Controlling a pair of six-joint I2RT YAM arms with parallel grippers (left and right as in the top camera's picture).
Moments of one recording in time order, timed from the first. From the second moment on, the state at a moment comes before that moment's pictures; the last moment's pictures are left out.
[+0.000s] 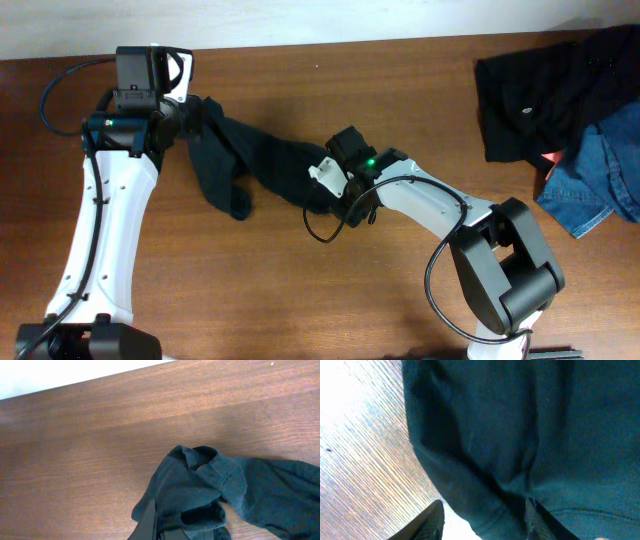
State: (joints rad) left arm -0.07 1.64 1.59 -0.80 -0.10 0.14; right arm 0.52 1.92 1.25 -0.68 -0.12 -0.36
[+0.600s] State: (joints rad) left arm -0.07 1.64 1.59 -0.80 -0.10 0.14; right arm 0.52 1.92 1.21 -0.62 -0.12 -0.36
